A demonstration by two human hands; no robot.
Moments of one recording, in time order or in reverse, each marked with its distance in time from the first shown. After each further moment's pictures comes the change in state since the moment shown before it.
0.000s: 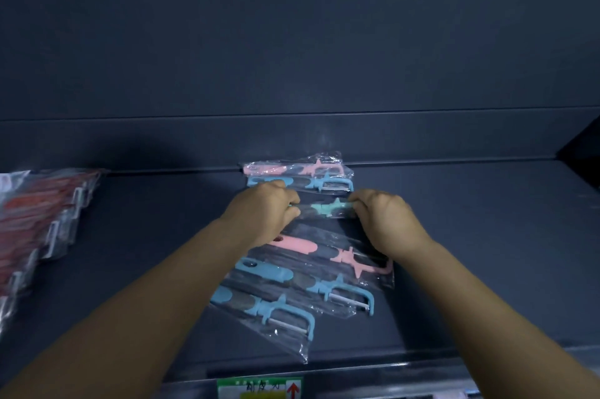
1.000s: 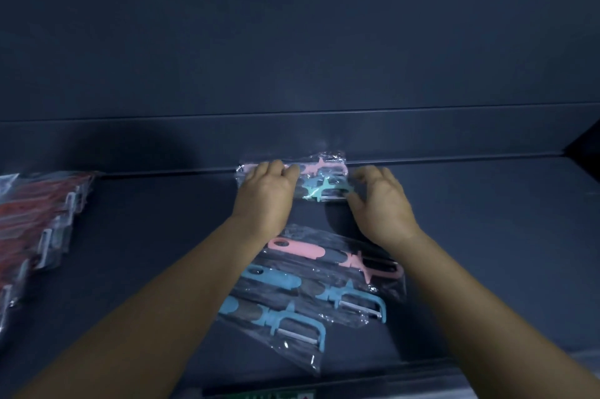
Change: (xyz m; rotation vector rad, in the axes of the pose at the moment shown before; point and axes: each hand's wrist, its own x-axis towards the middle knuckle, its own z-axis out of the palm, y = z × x) left_hand 0.027 -0.012 0.018 0.186 0.318 0.014; right_hand 0.015 -0.026 -0.002 0.261 0.119 0.187
